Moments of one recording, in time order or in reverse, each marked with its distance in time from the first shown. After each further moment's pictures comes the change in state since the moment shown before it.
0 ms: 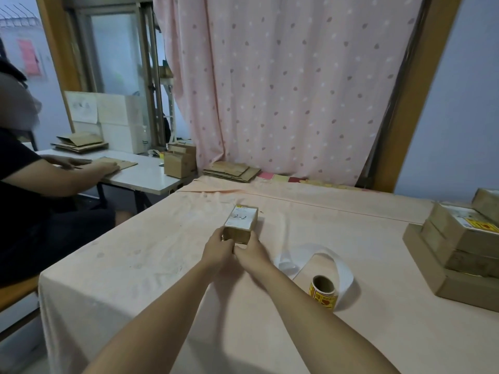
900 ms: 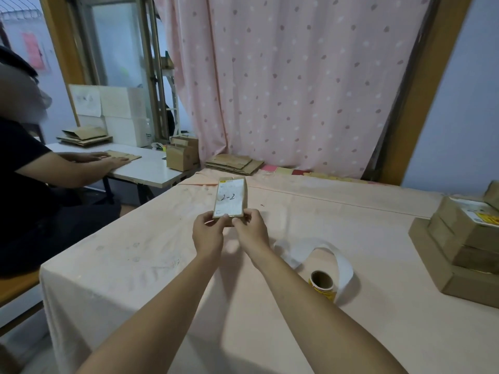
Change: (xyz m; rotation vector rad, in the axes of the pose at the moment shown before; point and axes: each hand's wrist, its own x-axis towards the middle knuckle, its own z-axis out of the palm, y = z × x) left_hand -0.003 0.017 0.006 -0.416 0.402 0.060; right_hand 0.016 -0.022 -0.008 0.262 0.144 -0.156
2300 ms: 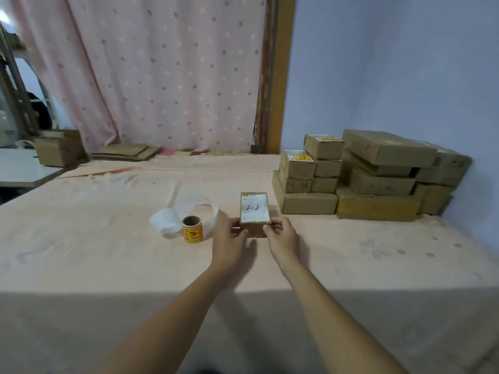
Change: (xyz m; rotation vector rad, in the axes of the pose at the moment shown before) left_hand -0.307 -0.037 0.141 0.164 -0.664 0.251; right_hand -0.181 0.118 -0.314 -0.077 0.601 -0.013
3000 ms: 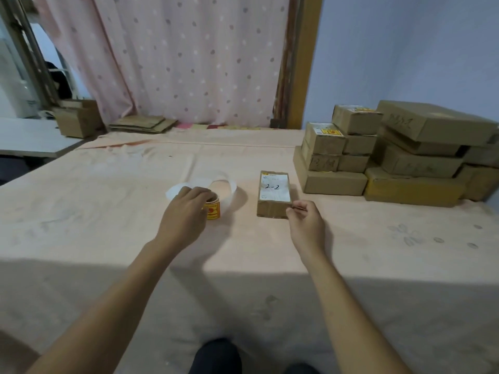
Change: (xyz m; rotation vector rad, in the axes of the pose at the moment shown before) left_hand 0.025 -0.014 -0.138 0.935 -0.041 0.498; right_hand -0.006 0.012 0.000 0.017 0.064 -0.048
